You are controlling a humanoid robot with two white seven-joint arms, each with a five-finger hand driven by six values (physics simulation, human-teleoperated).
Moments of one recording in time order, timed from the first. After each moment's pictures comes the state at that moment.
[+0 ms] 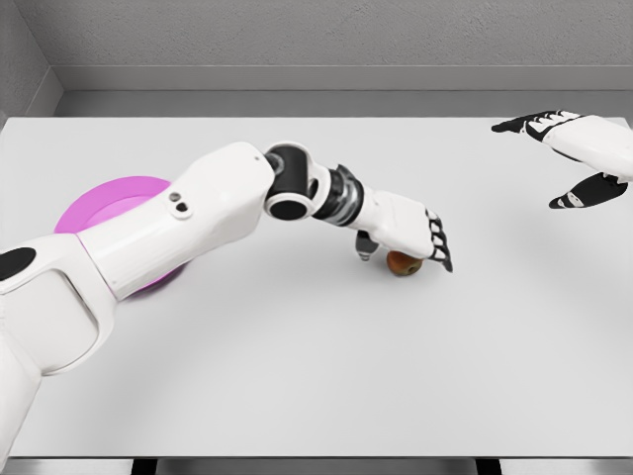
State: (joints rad) left arm -1.14 0.08 -1.28 -1.06 -0.58 -0.61 -0.49; right arm -0.38 -0.96 0.27 -1.70 0.20 -0.22 0.53
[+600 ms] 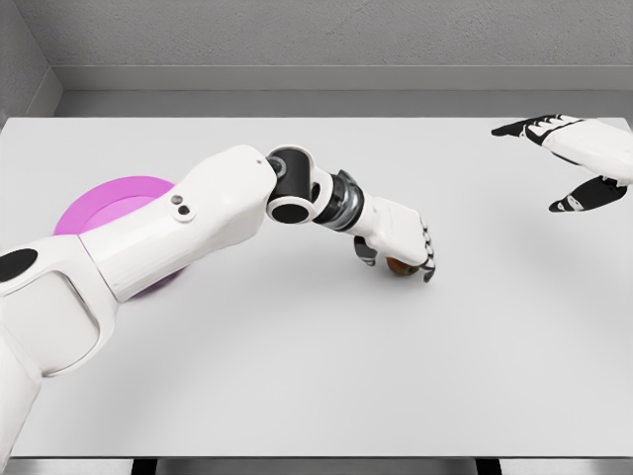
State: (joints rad) left arm -1.14 0.08 -1.28 -1.05 -0.59 -0.61 -0.56; right arm -0.37 -0.96 0.27 -1.70 0.20 -0.22 0.53
